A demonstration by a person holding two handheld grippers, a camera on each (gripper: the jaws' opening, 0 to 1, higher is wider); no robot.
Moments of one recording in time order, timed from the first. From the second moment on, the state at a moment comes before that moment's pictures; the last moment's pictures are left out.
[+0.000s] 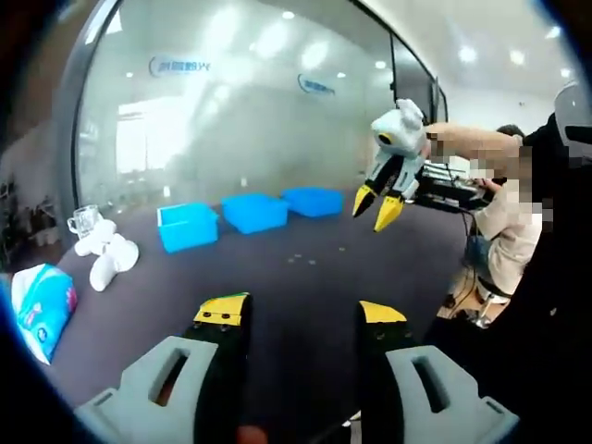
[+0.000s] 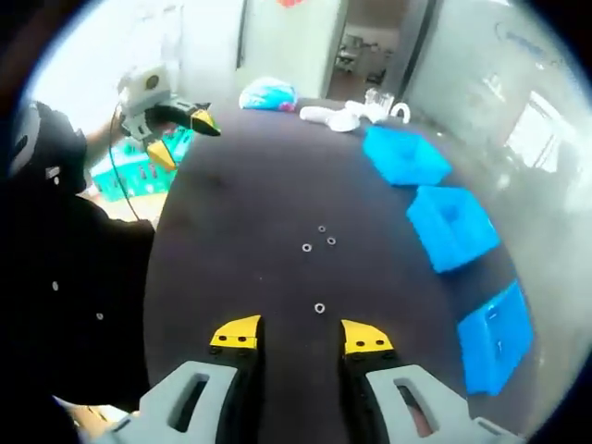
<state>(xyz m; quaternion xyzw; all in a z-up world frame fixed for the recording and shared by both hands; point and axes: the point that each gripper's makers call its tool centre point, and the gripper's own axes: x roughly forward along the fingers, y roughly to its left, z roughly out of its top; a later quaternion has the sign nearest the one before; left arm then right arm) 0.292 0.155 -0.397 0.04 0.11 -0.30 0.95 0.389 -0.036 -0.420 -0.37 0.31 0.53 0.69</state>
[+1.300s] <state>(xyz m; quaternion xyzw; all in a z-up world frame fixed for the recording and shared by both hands) 0.285 0.148 -0.404 0.02 0.12 -0.30 0.95 0.409 -0.021 -0.469 -0.41 0.36 0.55 0.63</state>
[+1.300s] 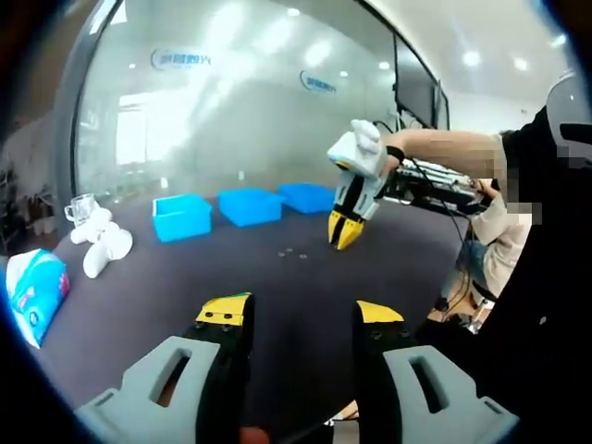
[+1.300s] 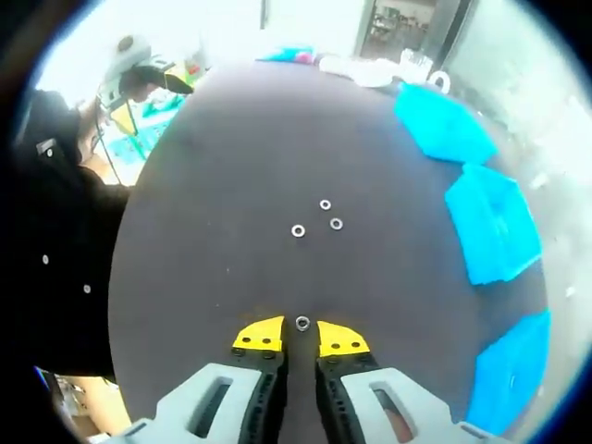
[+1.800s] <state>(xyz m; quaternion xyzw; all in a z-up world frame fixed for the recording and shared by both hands) 0.283 0.149 -0.401 0.02 0.12 -0.29 0.95 0.394 -0.023 -0.465 -0.40 0.37 0.56 0.63</state>
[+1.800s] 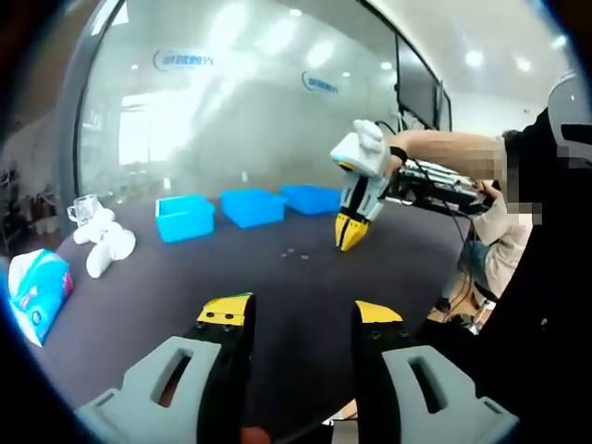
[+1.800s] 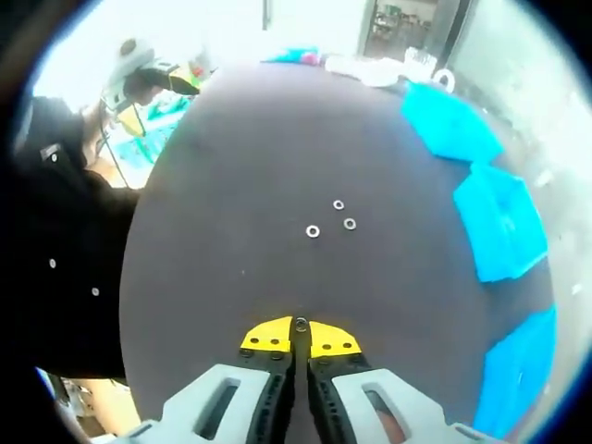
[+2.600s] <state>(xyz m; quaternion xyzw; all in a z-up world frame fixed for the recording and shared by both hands) 0.287 0.174 -0.372 0.01 0.07 -0.25 0.97 0.392 -0.049 -0.349 -0.15 0.12 0.41 0.89</state>
